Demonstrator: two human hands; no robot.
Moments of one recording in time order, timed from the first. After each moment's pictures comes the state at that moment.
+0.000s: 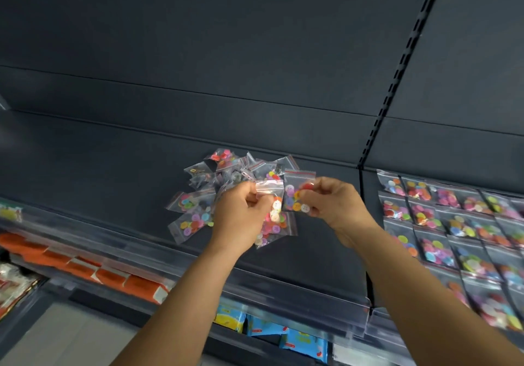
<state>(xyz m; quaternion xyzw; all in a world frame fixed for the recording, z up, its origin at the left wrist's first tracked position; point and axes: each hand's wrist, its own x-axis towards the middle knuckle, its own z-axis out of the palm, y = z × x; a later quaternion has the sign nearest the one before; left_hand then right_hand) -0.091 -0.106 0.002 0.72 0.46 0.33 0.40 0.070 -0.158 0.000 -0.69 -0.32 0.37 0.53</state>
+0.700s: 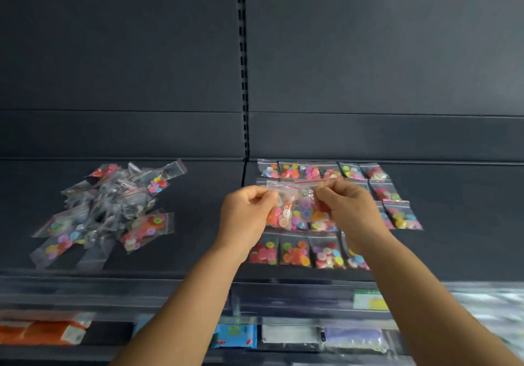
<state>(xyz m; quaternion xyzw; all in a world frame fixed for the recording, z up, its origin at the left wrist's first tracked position) 0.076 -0.247 0.015 0.69 0.38 0.29 0.55 0.203 -0.350 0.022 -0.74 -0.20 0.25 0.60</state>
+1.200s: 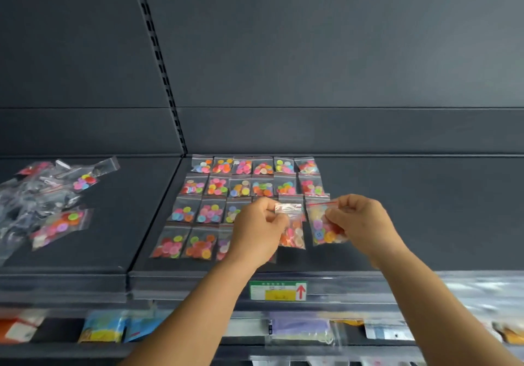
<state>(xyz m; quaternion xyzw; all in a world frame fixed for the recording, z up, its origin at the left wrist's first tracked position) 0.192 -0.373 -0.006 0.78 0.37 0.19 0.46 0.323 -0.489 0.001 -0.82 -0.21 0.21 0.49</state>
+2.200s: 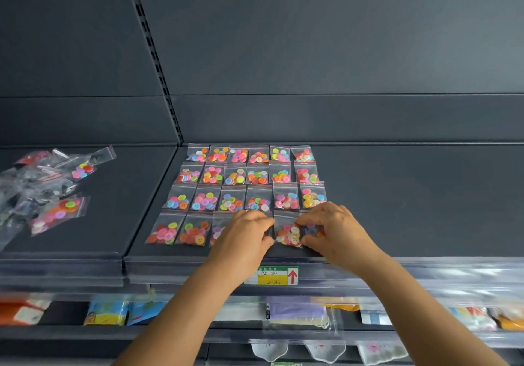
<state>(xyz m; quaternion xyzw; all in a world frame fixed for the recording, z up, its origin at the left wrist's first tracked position) 0.165 -0.378 -0.022 0.95 0.25 0.05 0.18 0.309 -0.498 -0.024 -0.84 -0.50 0.11 0.18</state>
